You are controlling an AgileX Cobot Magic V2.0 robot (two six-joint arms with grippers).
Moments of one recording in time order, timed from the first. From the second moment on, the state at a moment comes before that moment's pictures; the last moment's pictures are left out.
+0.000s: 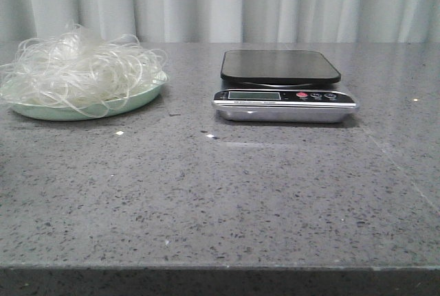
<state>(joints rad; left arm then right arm) -0.27 0.76 -0.84 -0.01 0.59 0.06 -0.01 -0.01 0.03 0.02 -0.13 0.05</state>
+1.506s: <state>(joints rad) -0.36 1.70 -1.42 -0.02 1.02 0.05 -0.01 -0.01 0.03 0.02 -0.13 0.05</state>
